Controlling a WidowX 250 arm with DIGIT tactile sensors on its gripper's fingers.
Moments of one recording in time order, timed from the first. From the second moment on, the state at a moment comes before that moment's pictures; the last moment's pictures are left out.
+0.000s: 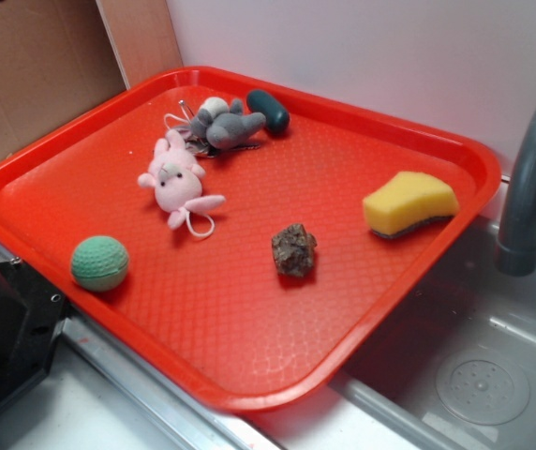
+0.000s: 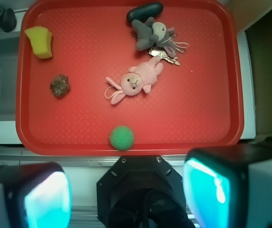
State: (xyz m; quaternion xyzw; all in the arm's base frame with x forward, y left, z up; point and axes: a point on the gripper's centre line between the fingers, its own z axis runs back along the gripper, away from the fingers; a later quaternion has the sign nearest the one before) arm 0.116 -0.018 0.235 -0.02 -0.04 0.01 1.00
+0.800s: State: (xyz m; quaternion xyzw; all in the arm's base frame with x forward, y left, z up) arm 0.202 -0.117 0.160 0.00 0.01 -0.22 0.98
